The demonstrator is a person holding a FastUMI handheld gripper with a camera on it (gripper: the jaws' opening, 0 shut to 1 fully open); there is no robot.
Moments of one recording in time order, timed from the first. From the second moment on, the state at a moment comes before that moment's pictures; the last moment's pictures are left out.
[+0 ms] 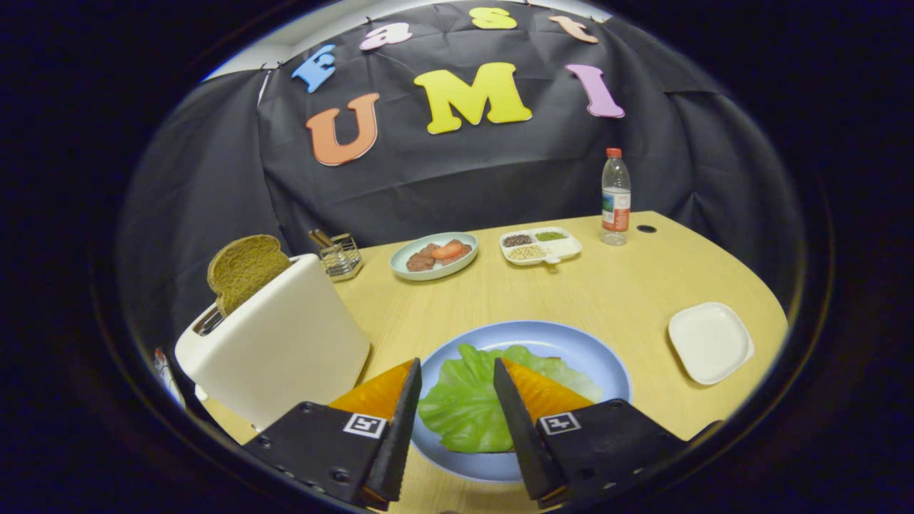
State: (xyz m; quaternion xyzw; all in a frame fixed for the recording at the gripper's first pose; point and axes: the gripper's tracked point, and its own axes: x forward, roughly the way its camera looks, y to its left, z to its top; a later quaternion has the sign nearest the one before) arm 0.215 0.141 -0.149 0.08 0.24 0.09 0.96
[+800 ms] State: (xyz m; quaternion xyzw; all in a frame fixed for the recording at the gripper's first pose) arm 0.146 0.127 -0.013 0.03 0.07 0.05 1.00
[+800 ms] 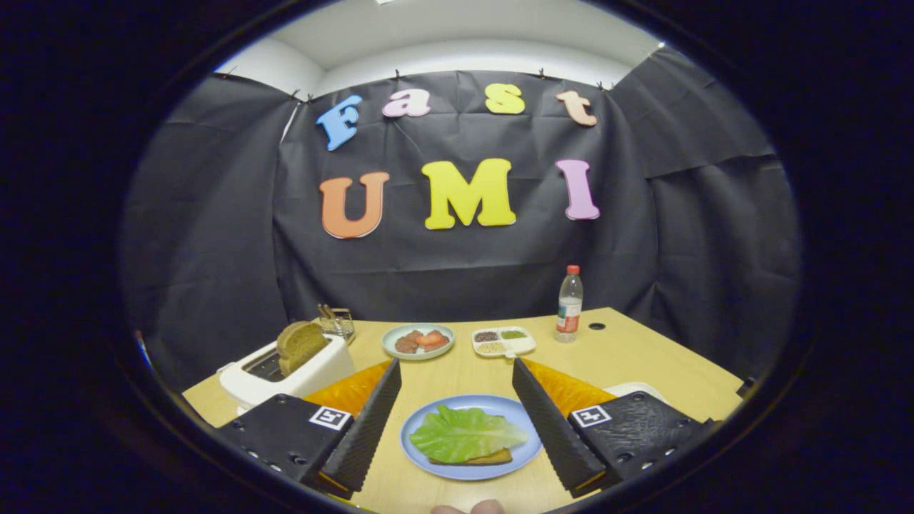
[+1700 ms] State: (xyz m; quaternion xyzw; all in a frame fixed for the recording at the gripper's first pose) arm 0.194 0.303 -0.048 0.03 0.14 0.10 0.99
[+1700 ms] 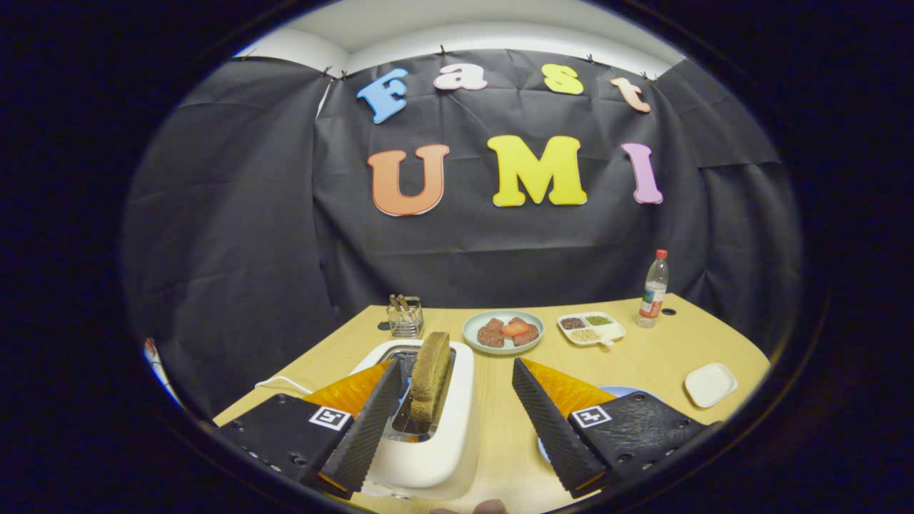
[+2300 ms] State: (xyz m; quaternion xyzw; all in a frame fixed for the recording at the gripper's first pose) arm 0.229 0.325 -0.067 0.01 0.18 0.10 0.98
